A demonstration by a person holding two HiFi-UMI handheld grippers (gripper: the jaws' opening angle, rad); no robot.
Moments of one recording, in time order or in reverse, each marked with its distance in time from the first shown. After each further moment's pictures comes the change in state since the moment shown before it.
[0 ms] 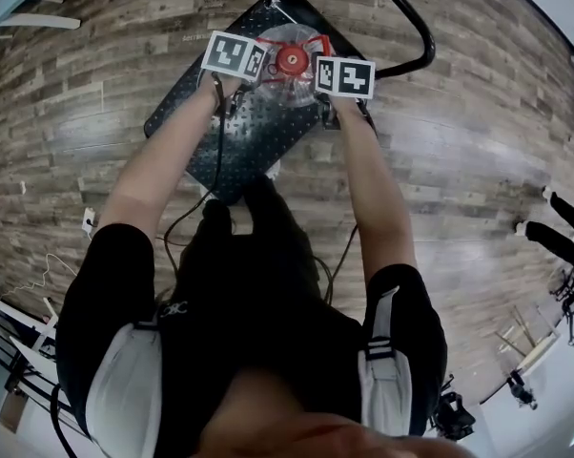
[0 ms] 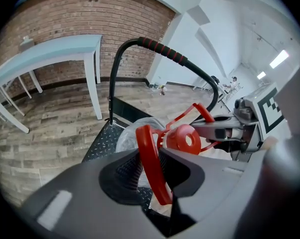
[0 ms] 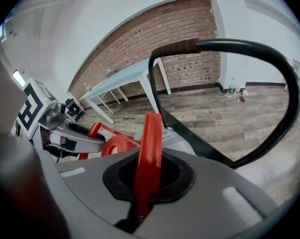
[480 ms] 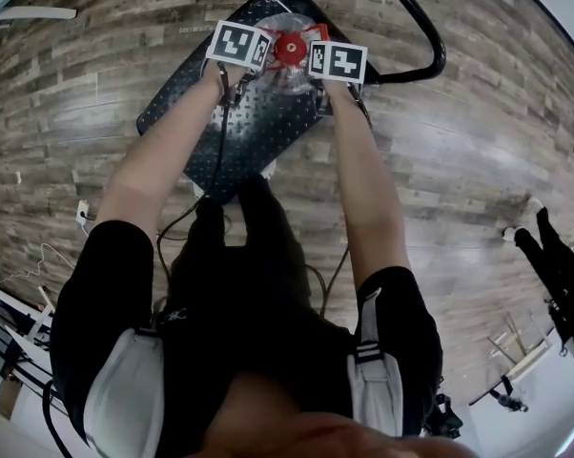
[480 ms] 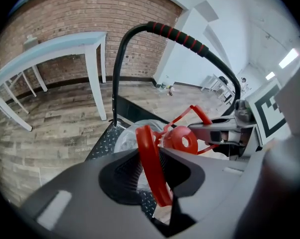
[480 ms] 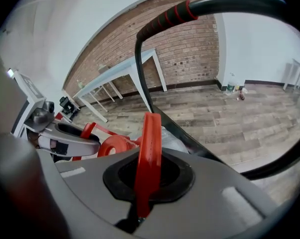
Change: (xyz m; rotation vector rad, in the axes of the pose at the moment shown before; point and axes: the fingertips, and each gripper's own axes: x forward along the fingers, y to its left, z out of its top) left arm 0.057 0.022 0.022 -0.031 -0.006 0.075; right arm 0.066 -0.037 0.011 0.009 0.027 -0.034
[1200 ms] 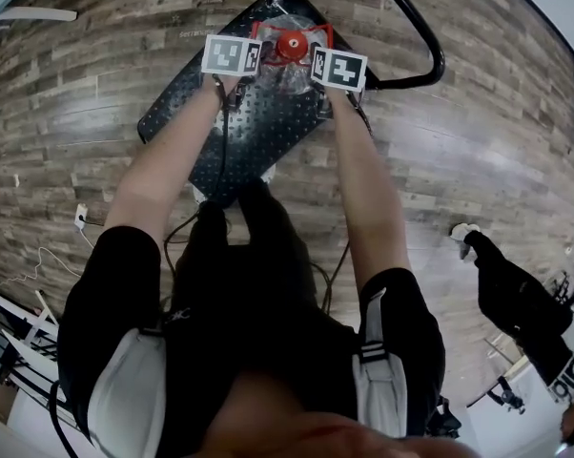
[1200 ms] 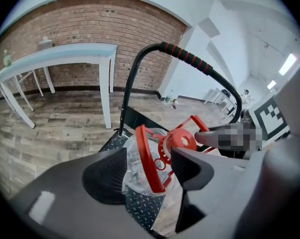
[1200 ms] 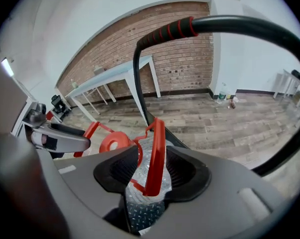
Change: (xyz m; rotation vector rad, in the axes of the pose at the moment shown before) left arm -0.014 0.026 0.011 -0.084 -0.169 0.012; right arm -0.007 -0.006 0.015 -0.026 -0.070 -0.111
